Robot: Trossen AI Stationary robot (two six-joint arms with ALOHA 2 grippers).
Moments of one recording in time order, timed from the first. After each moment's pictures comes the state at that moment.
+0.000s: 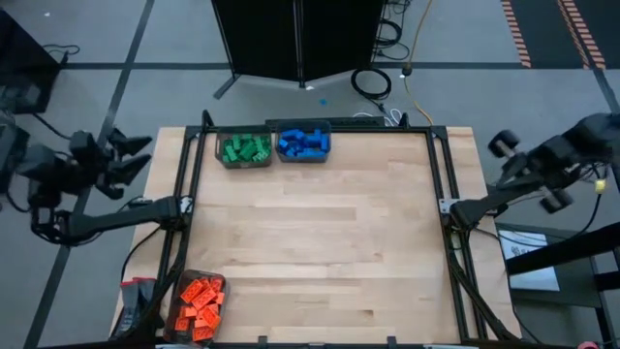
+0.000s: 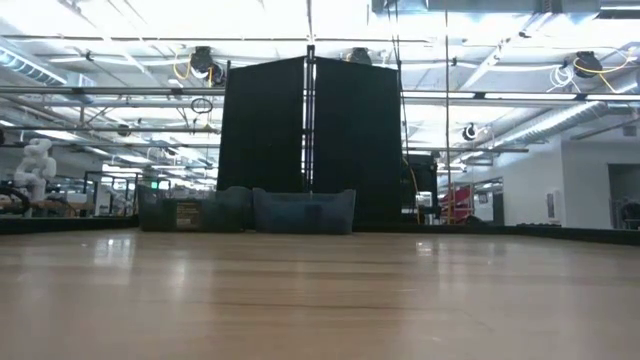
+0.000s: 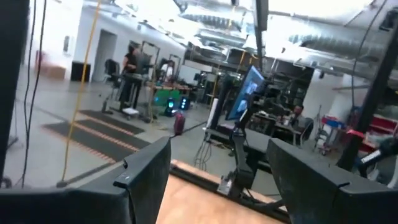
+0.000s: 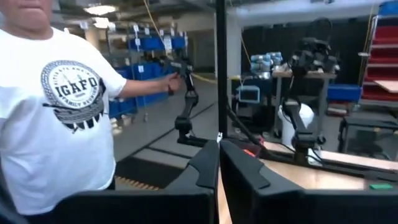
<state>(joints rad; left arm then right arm) 0.29 0.23 1.14 -0.72 -0.03 -0.25 0.38 0.40 1.35 -0.89 -0.11 0.08</state>
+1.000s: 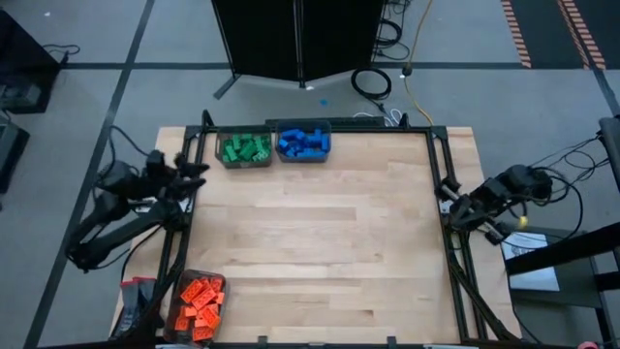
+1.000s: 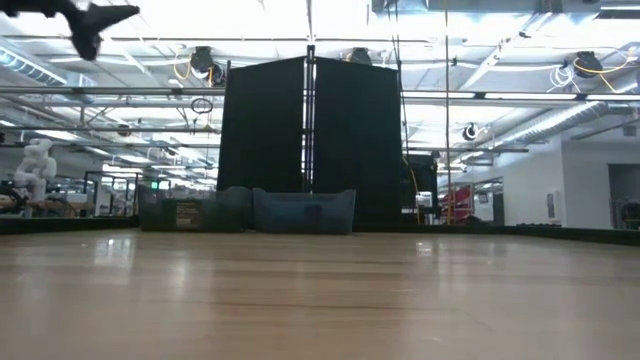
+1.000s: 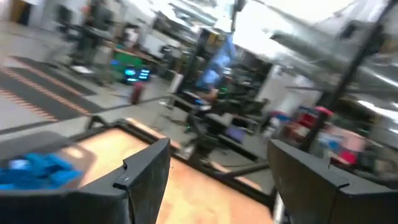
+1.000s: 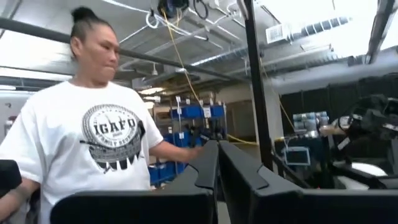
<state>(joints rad) 0.57 0.00 0.51 -0.35 0.40 -0.51 0.37 0.00 0.39 0.05 -0.24 0.24</state>
